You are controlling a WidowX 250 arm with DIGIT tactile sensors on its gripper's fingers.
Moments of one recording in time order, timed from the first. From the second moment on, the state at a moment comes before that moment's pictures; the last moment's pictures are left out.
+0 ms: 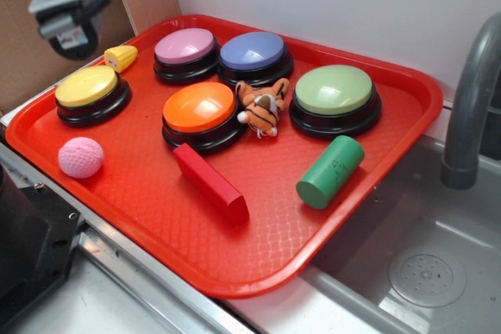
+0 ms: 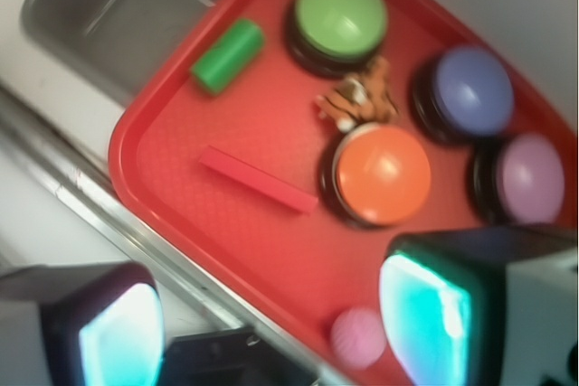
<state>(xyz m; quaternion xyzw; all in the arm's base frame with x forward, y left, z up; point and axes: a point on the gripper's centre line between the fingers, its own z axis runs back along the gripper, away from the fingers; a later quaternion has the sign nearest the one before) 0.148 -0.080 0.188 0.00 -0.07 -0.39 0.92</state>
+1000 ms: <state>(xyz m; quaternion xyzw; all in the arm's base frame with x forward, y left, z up) 0.181 -0.099 0.060 -0.07 -0.02 -0.59 0.81</state>
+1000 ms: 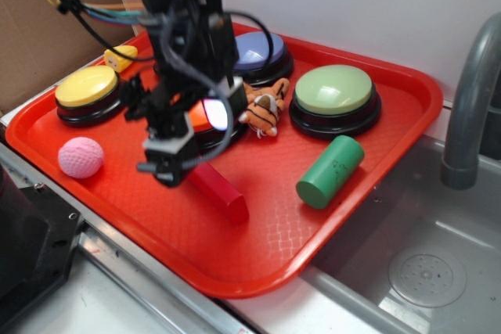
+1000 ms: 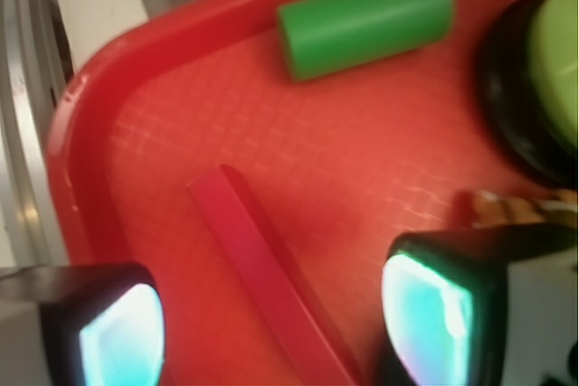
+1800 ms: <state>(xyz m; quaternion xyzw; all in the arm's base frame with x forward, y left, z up) 0.180 -0.094 0.022 -0.04 -0.04 -0.58 0.81</state>
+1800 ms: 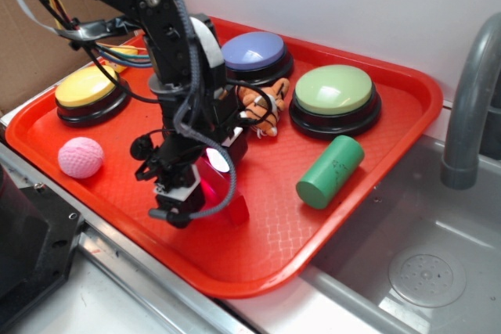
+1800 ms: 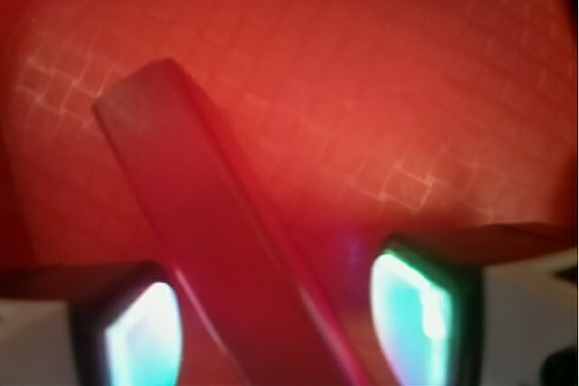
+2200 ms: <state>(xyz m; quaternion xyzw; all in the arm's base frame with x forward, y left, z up) 0.179 -0.097 0.022 -0.04 -0.04 -0.59 0.81</state>
